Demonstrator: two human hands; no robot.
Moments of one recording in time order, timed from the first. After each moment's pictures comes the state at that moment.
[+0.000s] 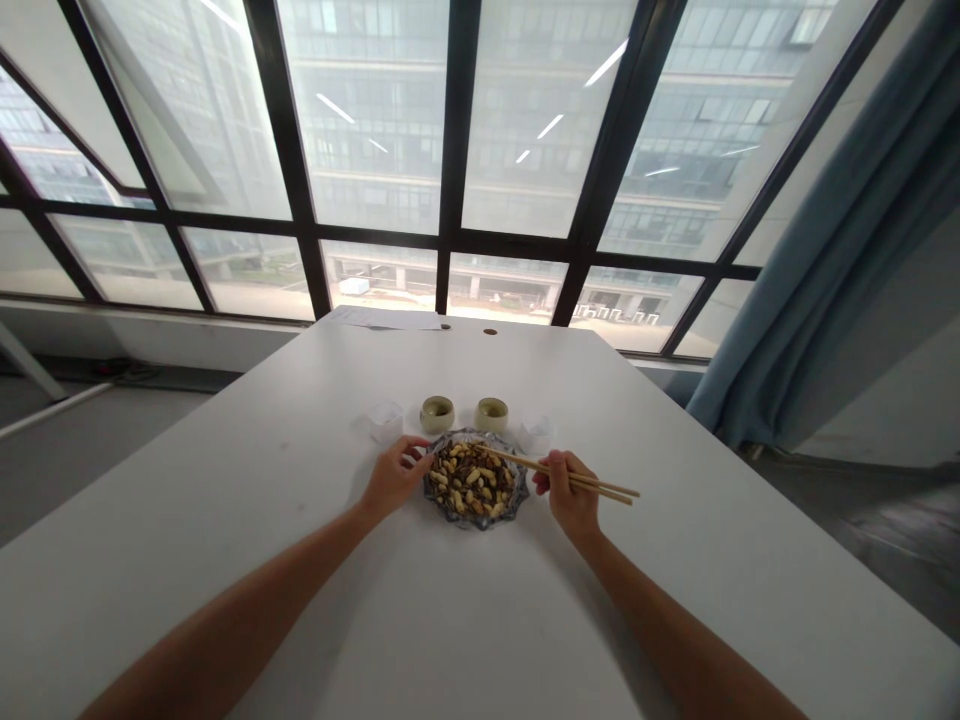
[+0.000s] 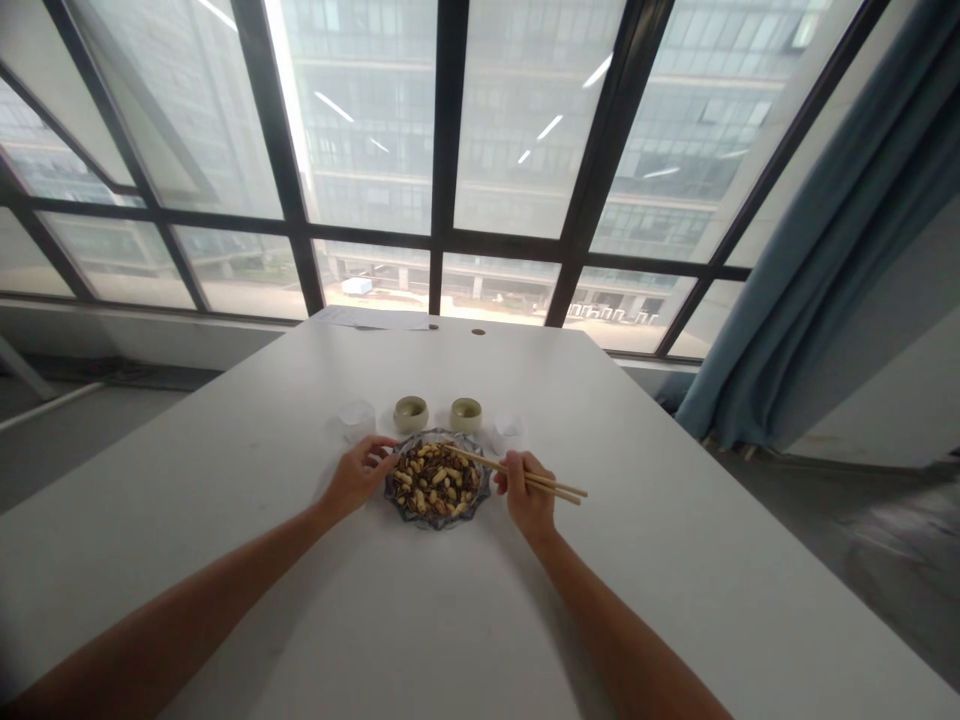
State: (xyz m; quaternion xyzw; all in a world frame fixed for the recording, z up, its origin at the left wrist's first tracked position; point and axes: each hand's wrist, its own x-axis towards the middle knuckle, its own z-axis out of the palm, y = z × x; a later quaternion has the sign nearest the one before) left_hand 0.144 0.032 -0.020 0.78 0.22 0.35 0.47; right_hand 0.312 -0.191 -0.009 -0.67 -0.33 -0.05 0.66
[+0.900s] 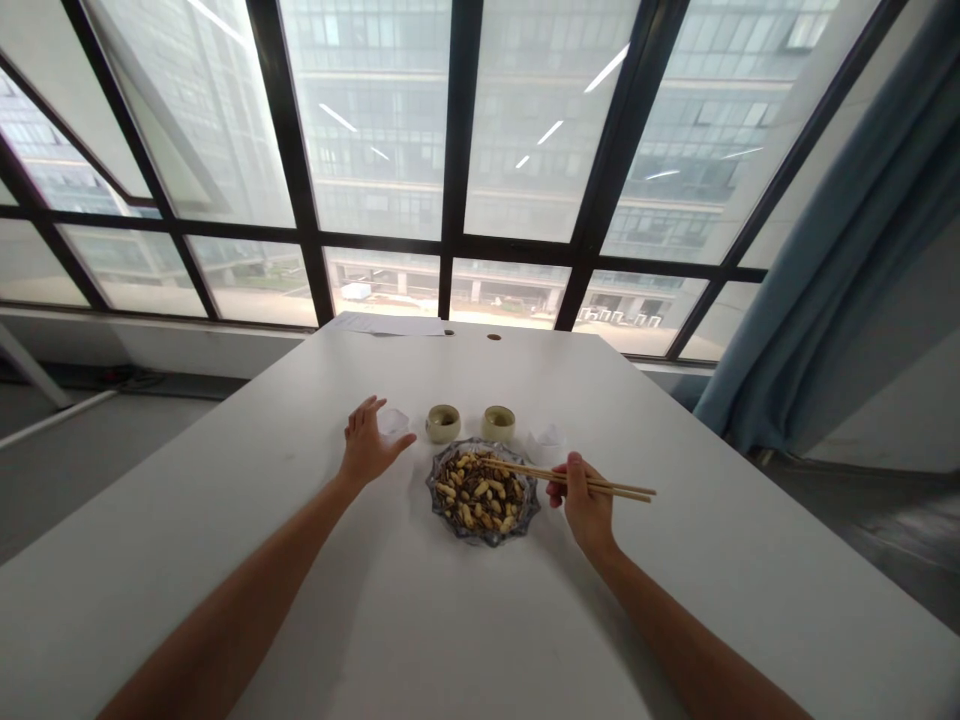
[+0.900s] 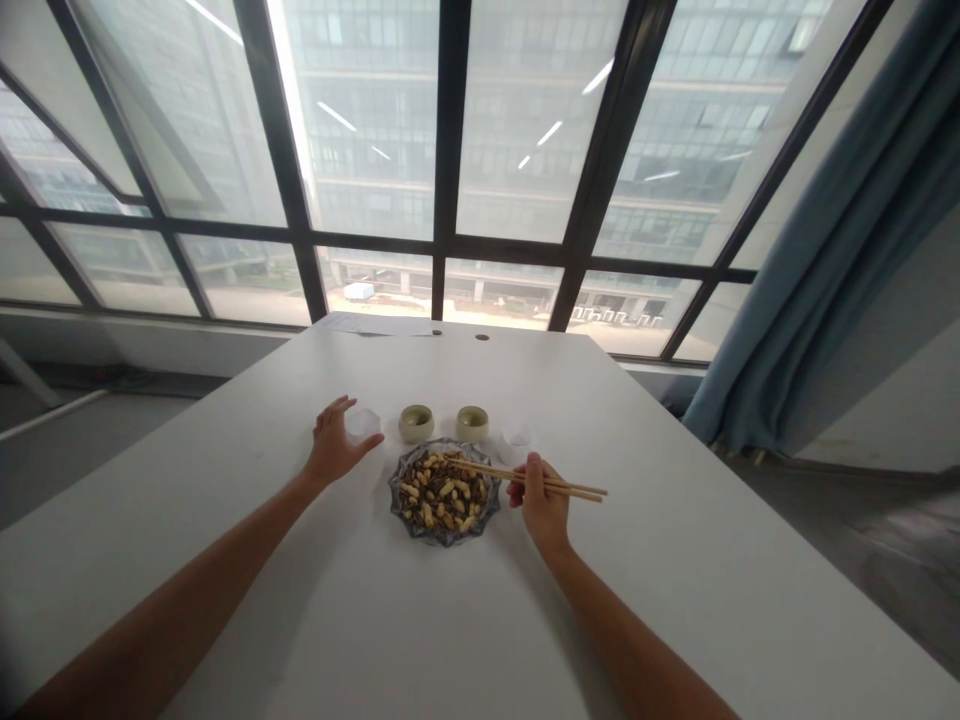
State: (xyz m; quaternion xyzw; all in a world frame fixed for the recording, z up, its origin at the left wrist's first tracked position) left_hand 0.148 0.116 -0.016 0.85 0.27 0.43 0.15; right_hand 0.309 -0.185 -0.002 -0.63 -0.22 0.02 0.74
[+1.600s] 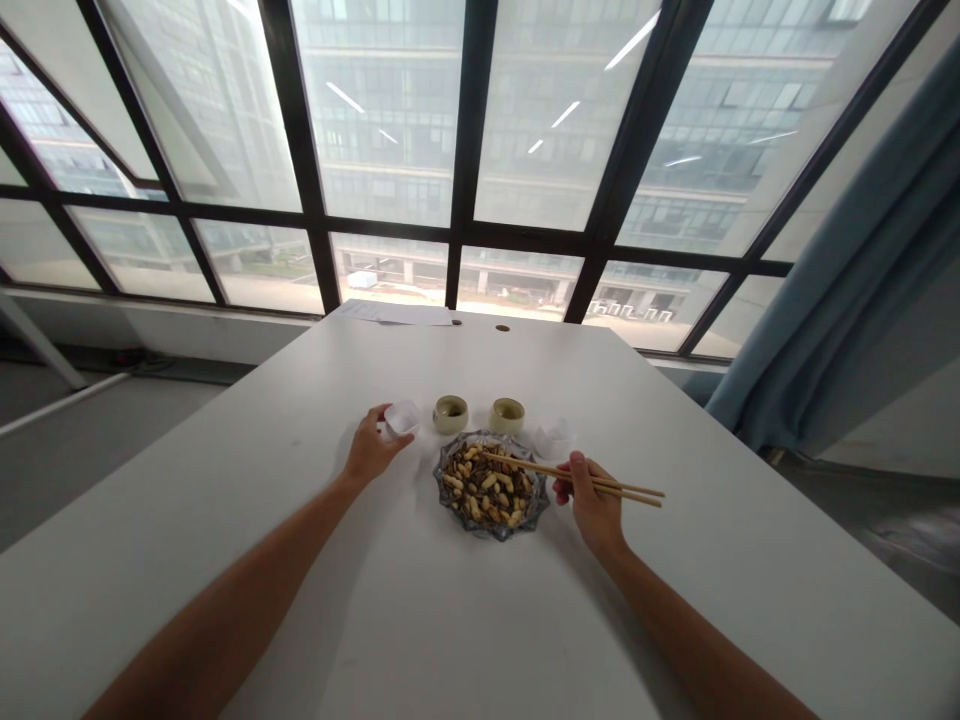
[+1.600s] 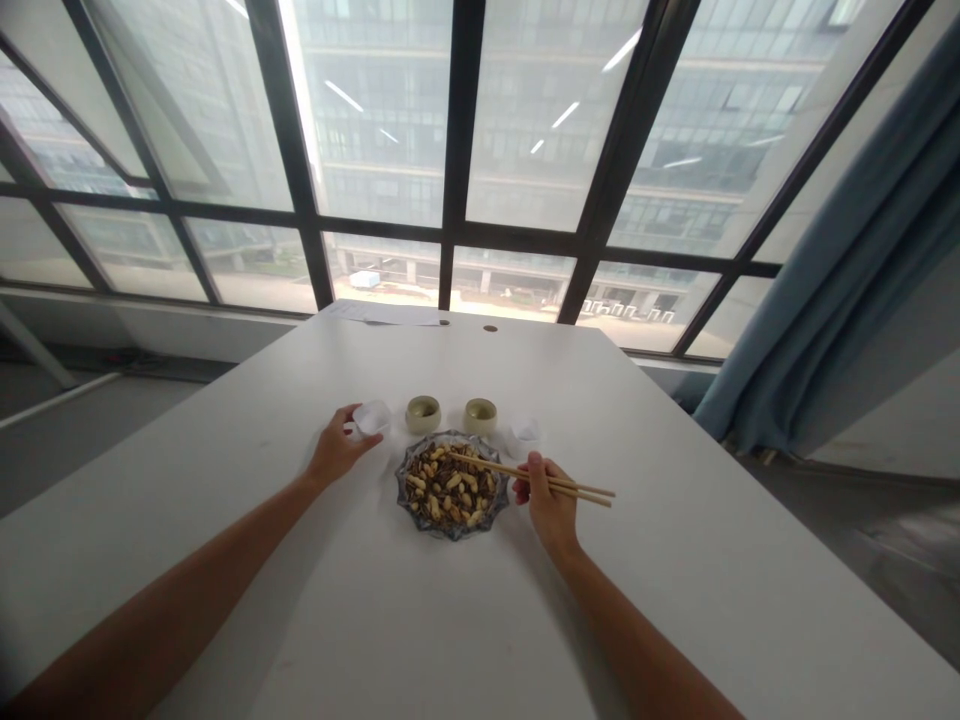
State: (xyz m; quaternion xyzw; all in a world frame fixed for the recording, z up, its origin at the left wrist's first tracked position) left_hand 0.139 0.117 -0.033 0.80 0.29 0.40 0.33; right_hand 0.308 -0.188 -0.005 -0.65 -0.23 0.04 0.72
